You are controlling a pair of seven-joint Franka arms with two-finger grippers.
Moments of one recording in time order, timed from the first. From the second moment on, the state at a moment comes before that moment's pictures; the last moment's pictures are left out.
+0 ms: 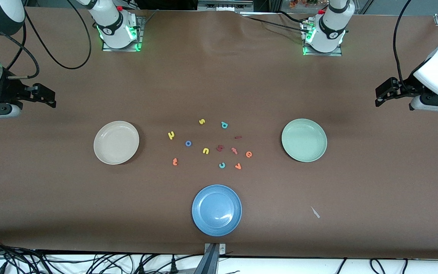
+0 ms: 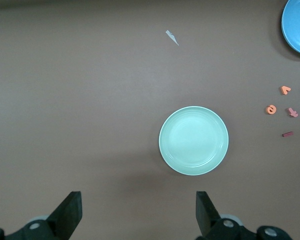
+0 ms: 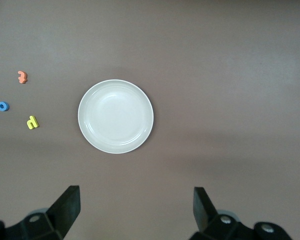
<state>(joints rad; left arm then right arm) -0.05 -0.01 0.00 -1.68 0.00 1.71 0.04 0.13 0.07 -0.10 -1.63 -0.04 1.66 -0.06</state>
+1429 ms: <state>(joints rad) -0.06 0.07 -0.01 -1.68 -0.01 1.71 0.06 0.14 0.07 -0.09 -1.63 -0.04 1.66 -0.06</state>
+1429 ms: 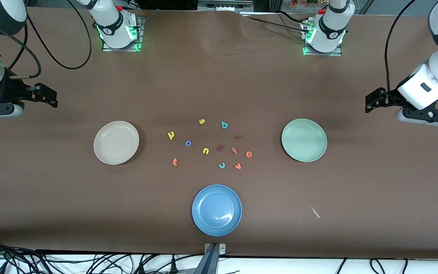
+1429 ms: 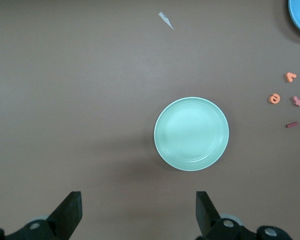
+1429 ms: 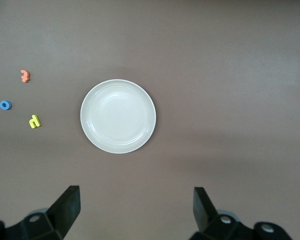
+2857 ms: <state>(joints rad) -0.36 0.54 -0.10 -1.51 -0.07 1.87 0.13 0.46 0.30 -0.08 -1.66 0.02 1.86 0.12</state>
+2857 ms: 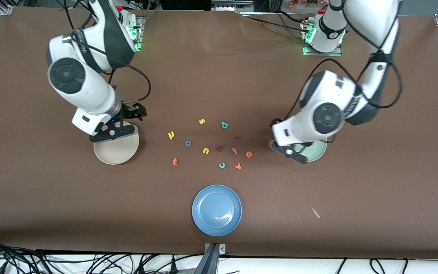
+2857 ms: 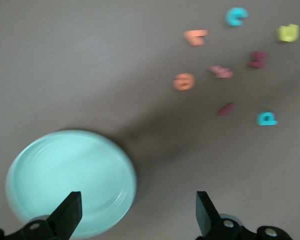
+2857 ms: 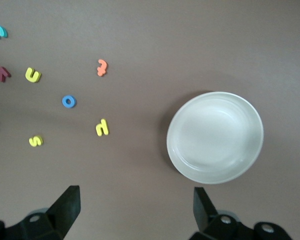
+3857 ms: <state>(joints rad) -0.47 0.68 -0.22 -1.73 -0.08 2.39 0.46 0.53 0.52 0.00 -1.89 0.03 2.39 0.32</state>
